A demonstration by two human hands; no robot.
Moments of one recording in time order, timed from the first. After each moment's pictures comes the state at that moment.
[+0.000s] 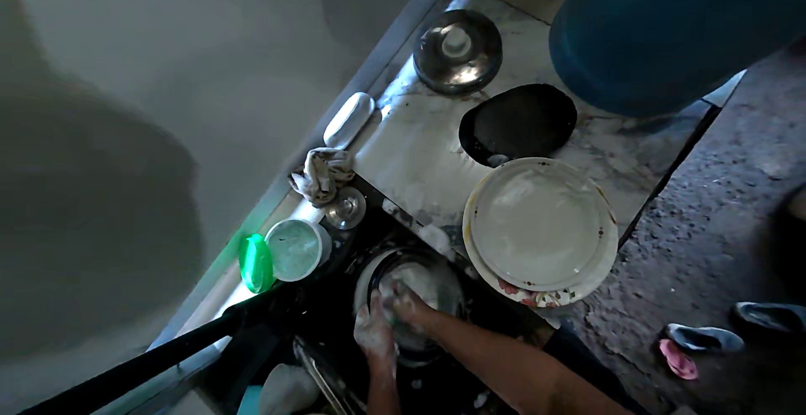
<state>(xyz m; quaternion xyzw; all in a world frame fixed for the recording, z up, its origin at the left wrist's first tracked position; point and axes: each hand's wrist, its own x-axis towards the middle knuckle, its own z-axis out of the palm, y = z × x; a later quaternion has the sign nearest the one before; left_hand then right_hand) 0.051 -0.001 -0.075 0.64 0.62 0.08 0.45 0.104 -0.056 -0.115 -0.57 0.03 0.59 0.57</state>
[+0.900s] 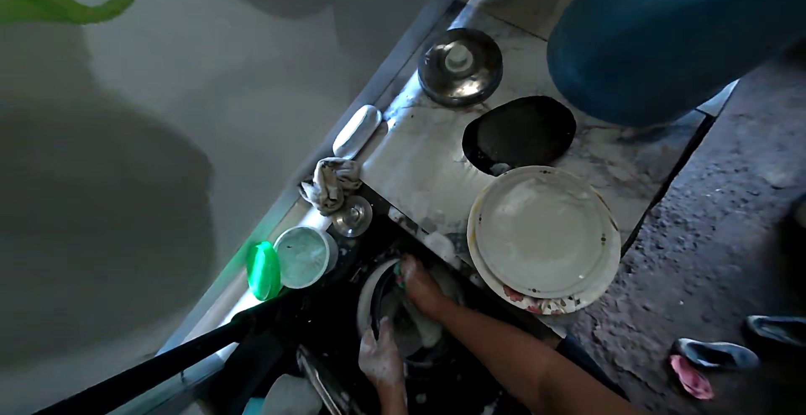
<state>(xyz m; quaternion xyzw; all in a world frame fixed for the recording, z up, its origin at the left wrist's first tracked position) 0.031 -0.013 -0.063 0.68 0.63 0.07 0.37 0.147 -0.050 -0.129 -0.79 -0.19 0.42 0.40</state>
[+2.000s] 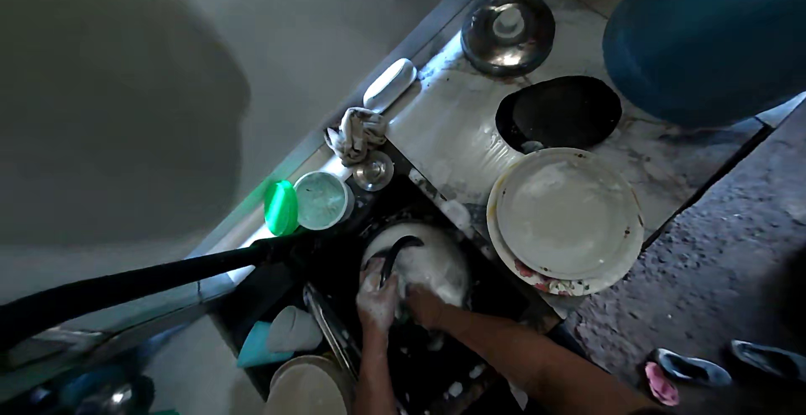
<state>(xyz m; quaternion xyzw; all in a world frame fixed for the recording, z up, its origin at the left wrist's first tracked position) 0.016 0.022 -0.061 0.75 0.50 0.00 0.42 0.056 -0.084 -0.148 -0.66 -0.40 0.59 0.23</state>
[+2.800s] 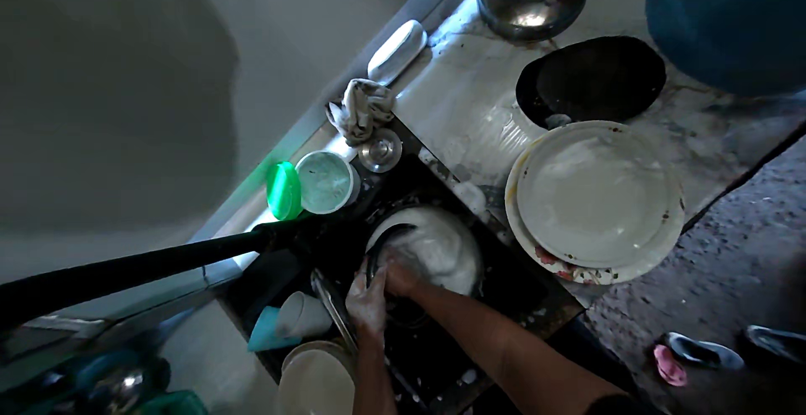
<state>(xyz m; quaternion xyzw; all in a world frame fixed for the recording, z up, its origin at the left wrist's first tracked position) -0.008 0.032 -0.064 0.67 0.60 0.07 0.42 0.061 -0.009 -0.132 -0.70 -0.37 0.49 0.37</state>
